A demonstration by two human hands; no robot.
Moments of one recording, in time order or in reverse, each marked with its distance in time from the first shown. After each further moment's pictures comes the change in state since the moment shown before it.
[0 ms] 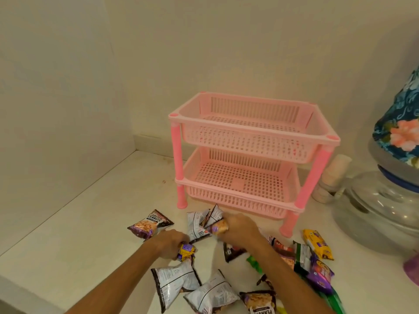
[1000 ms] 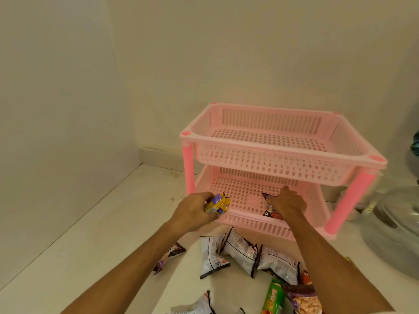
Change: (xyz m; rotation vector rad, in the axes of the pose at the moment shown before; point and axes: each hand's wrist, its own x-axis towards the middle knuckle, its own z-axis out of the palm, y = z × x) left_hand 0.034 -0.003 -0.130 -0.438 0.654 0.081; right_hand 0.123 0.085 -0.071 0.056 0.277 0.692
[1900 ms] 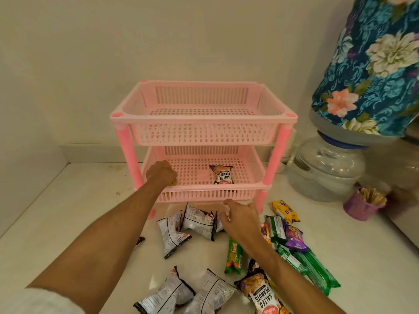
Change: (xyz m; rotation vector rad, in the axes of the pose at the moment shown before) left_hand 0.106 0.008 0.047 0.275 -0.182 -0.314; right_hand -0.169 0.051 0.032 0.084 0.325 -0.432
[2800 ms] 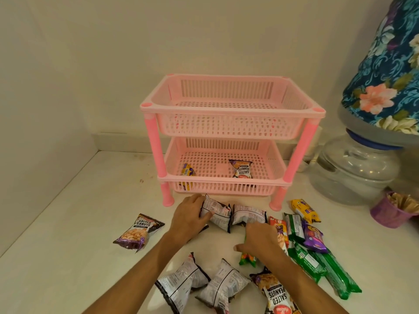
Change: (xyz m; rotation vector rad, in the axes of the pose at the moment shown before) left_hand -0.131 -0.042 0.095 -0.178 0.229 0.491; right_hand -0.034 0.011 0.026 -0.456 -0.641 0.084
